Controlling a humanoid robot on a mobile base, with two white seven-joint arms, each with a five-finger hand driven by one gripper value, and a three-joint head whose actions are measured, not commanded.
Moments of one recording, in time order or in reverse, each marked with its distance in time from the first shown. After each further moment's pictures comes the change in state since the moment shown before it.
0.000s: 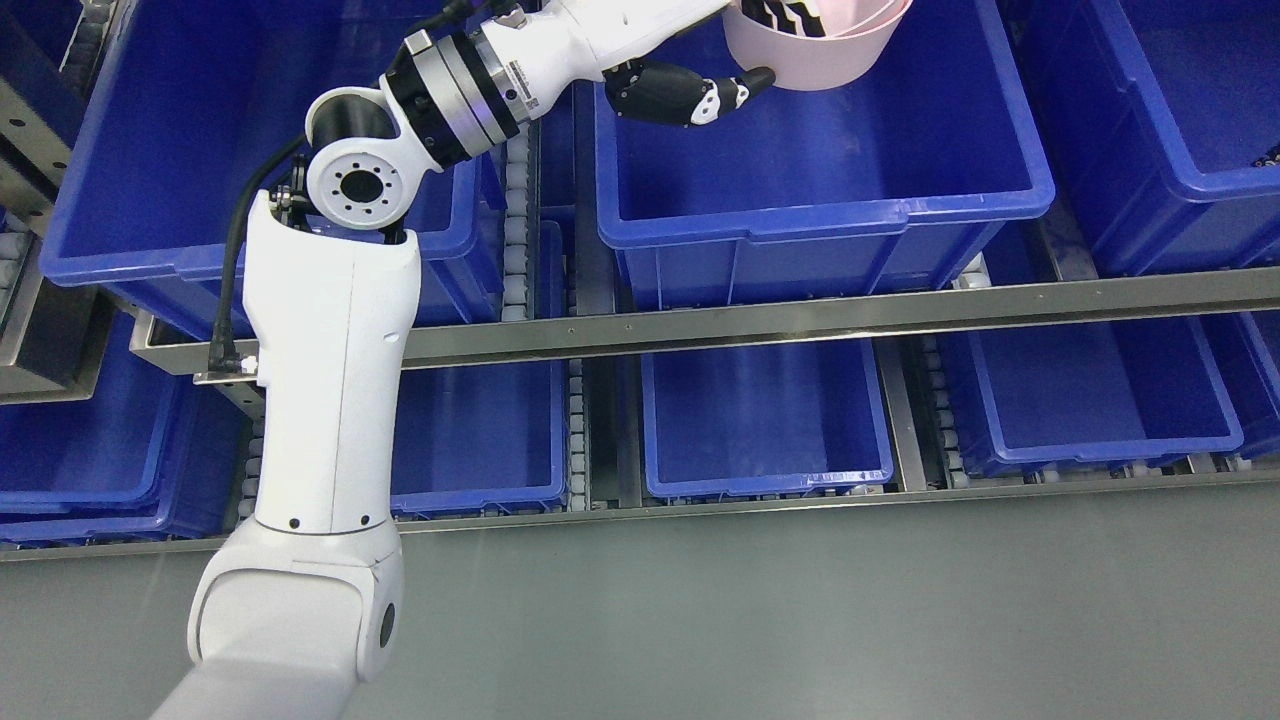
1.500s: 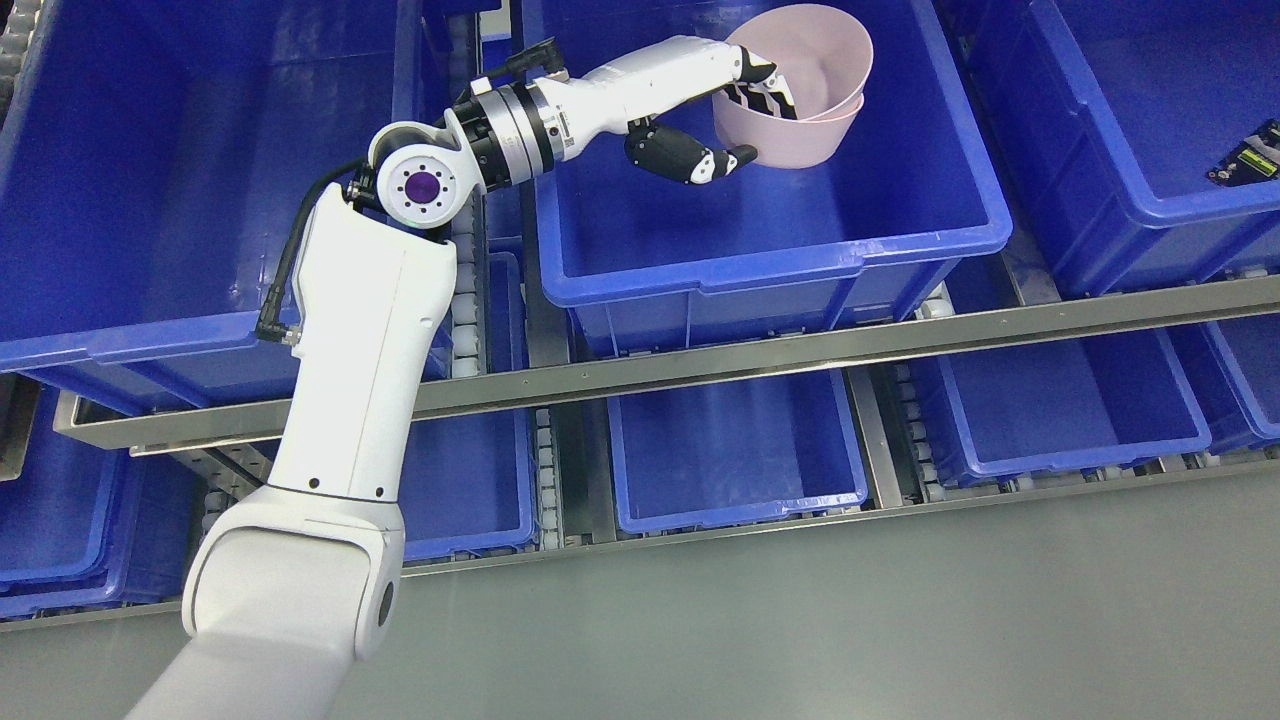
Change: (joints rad) left arm -0.047 0.000 -0.062 0.306 -0.022 -0.013 0.004; right arm 0.000 0.000 0.000 0.000 0.000 0.000 0.000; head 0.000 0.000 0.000
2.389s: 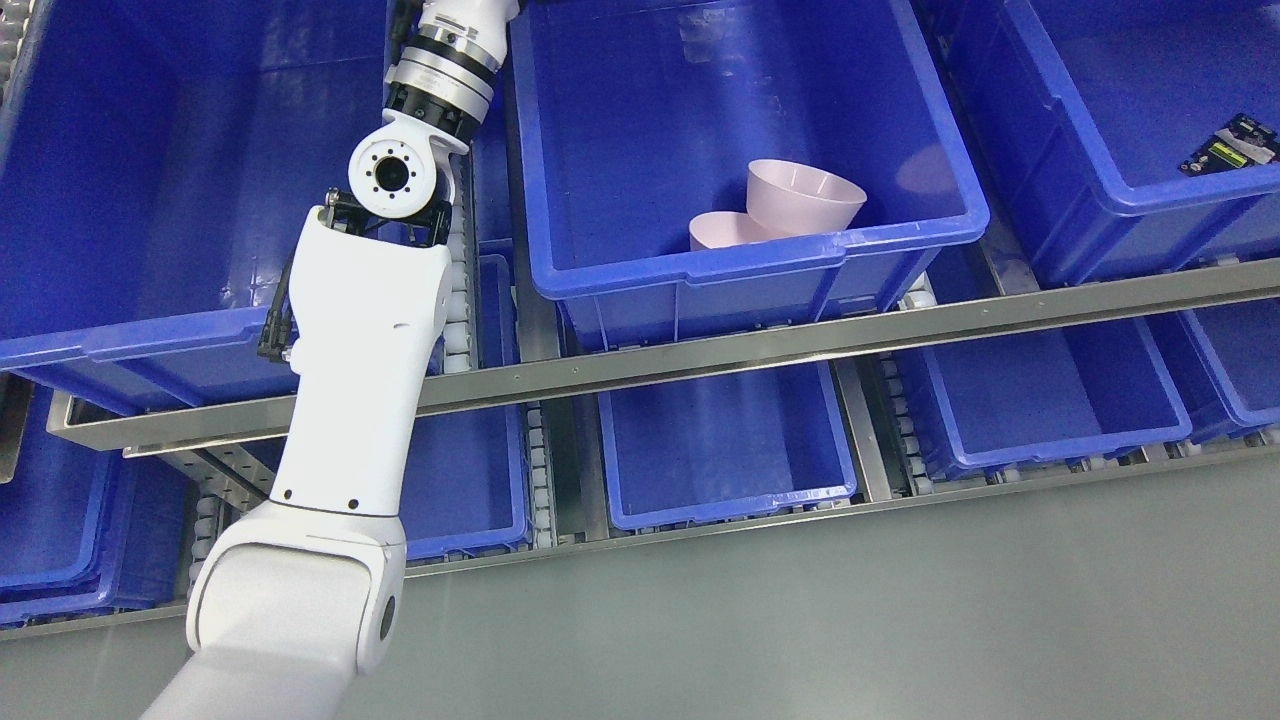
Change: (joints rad) left arm 0.049 0.000 0.012 -0.067 0.540 0.363 0.711; right arm 0.000 0.000 0.000 0.000 0.000 0.000 0.000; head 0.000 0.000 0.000
